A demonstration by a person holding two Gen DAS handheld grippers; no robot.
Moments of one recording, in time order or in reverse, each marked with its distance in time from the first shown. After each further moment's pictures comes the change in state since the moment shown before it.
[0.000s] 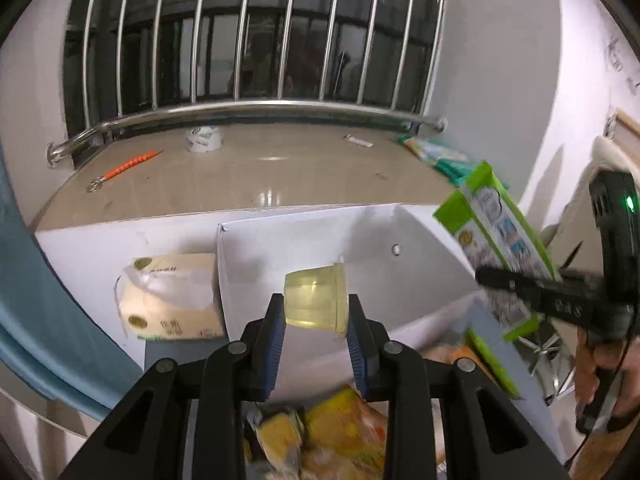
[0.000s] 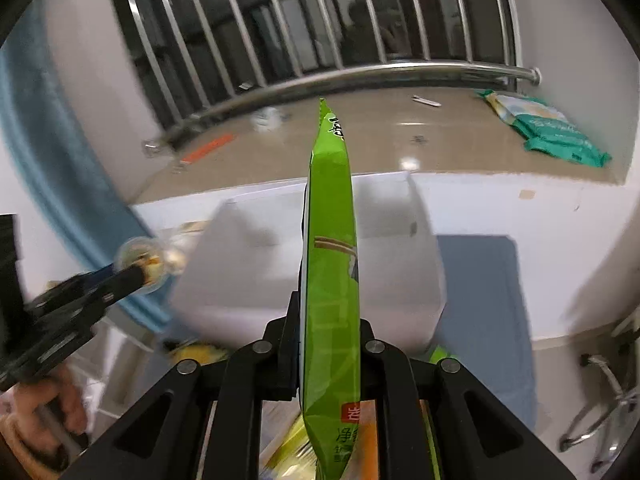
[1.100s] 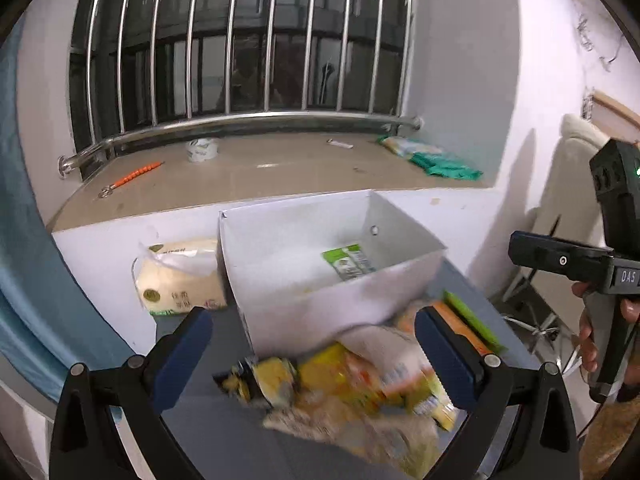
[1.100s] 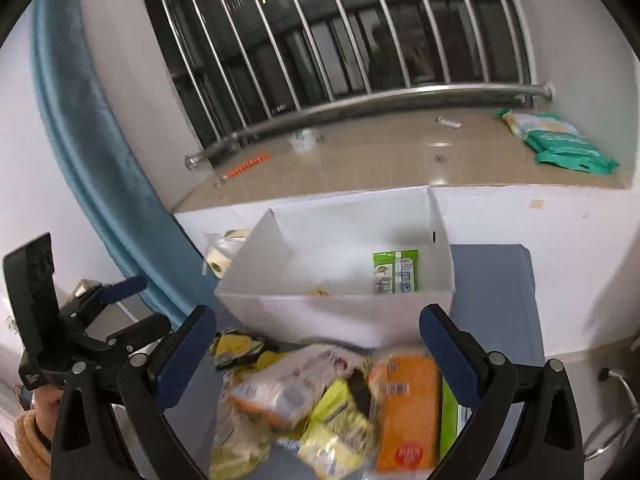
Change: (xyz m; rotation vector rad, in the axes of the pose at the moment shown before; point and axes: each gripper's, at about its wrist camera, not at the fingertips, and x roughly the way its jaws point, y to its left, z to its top) left arm -0.089 -0.021 -0.074 0.063 -0.081 -0.037; right arm -0.079 0.003 -0.050 -0.016 -0.134 0.164
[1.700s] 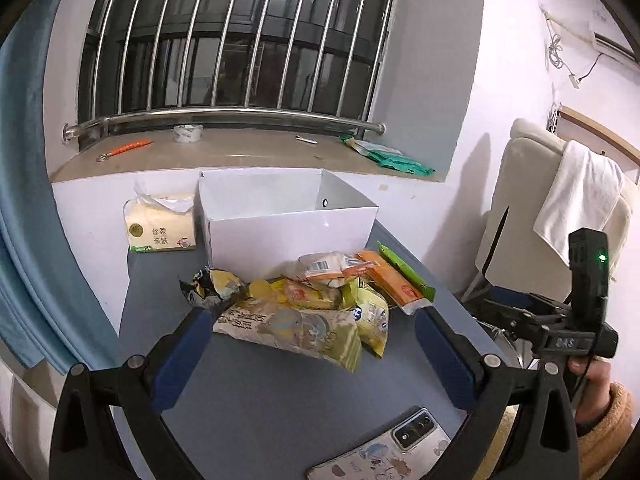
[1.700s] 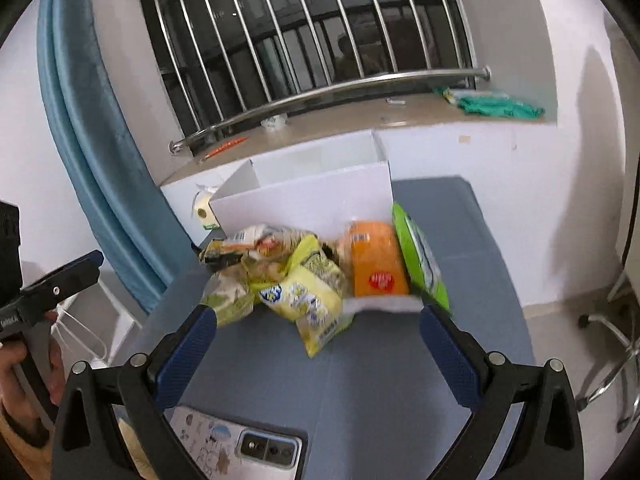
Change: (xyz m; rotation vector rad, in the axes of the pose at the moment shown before) left arm -0.081 -0.030 -0.092 -0.060 -0.030 -0.106; right arm -0.073 0.009 -0.143 0.057 -0.031 -0.130
